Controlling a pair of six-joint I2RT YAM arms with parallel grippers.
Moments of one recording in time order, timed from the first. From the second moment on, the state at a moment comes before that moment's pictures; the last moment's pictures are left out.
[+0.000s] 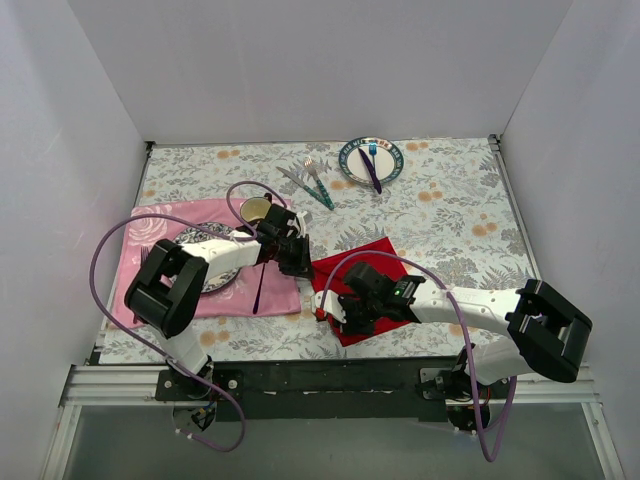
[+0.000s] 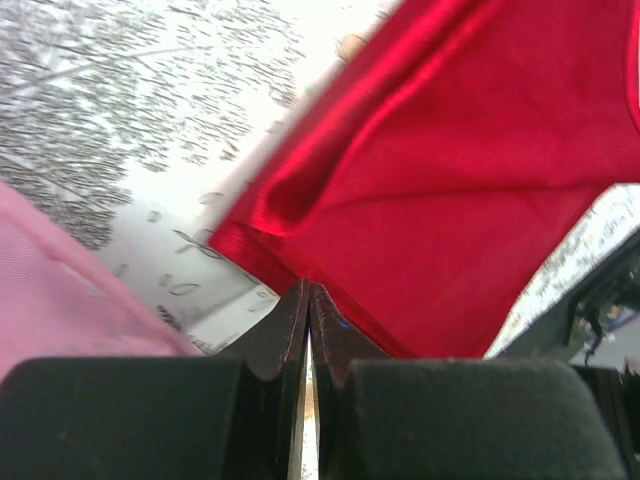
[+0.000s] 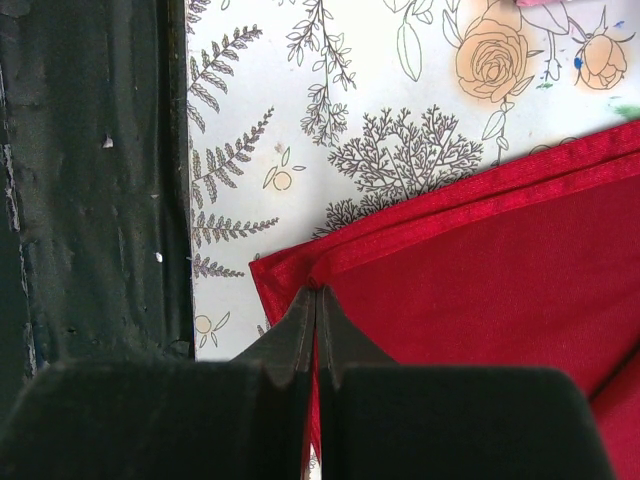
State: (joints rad) left arm -0.56 1.70 0.95 -0.24 0.40 -0.47; right arm 1.05 1.37 0.68 -0.33 -0.40 -0.50
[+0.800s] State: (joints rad) left arm -0.56 1.74 0.97 -0.24 0.28 -0.48; right arm 1.05 1.36 0.68 -0.33 -0.42 -0.50
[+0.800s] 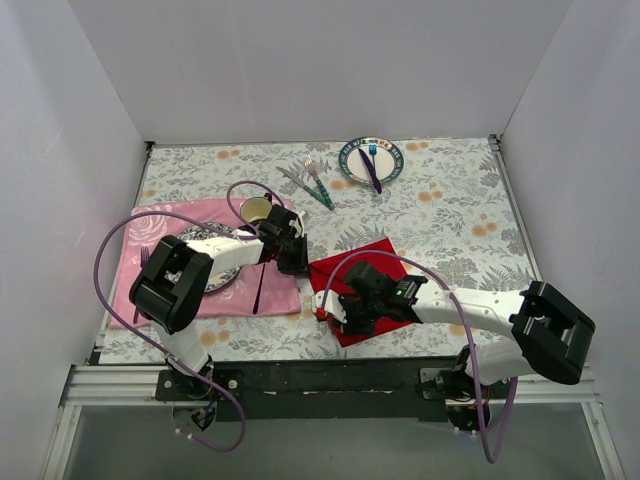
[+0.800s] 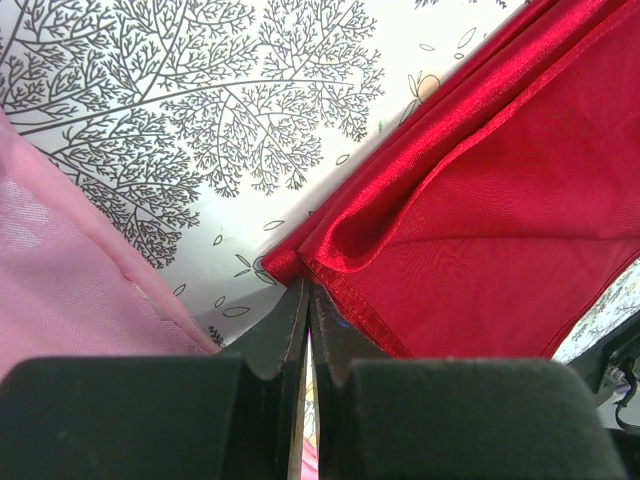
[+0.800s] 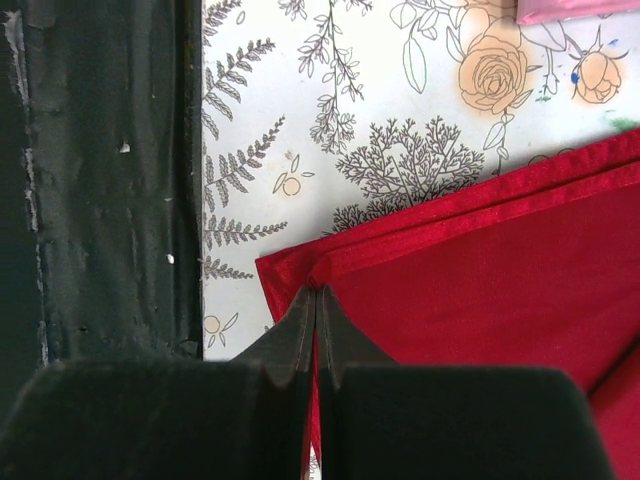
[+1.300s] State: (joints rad) left arm -0.56 1.75 0.98 -0.25 0.28 -0.48; right arm 1.05 1.31 0.66 -0.35 -0.44 -0.50
